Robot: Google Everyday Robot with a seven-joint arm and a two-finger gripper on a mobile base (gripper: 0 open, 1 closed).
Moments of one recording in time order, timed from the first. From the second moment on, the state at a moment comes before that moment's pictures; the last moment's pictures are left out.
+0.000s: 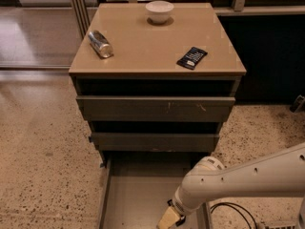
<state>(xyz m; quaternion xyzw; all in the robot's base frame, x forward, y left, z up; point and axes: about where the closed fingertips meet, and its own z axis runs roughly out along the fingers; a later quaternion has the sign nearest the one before) 0.376 -0.090 0.441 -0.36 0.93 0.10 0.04</state>
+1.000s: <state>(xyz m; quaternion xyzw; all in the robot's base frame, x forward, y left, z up) 0.380 -0.069 0.411 -0.40 0.91 0.10 0.04</state>
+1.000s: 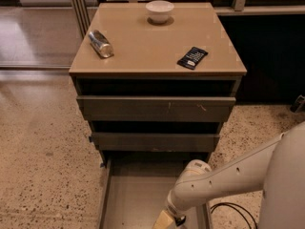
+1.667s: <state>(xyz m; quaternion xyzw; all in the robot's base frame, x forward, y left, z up) 0.392 -0.055 0.378 -0.44 0.89 0.09 0.06</state>
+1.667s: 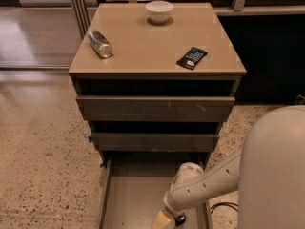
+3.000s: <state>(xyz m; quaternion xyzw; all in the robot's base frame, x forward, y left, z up) 0.397 -0.067 0.188 -0.38 0.92 0.12 0.05</state>
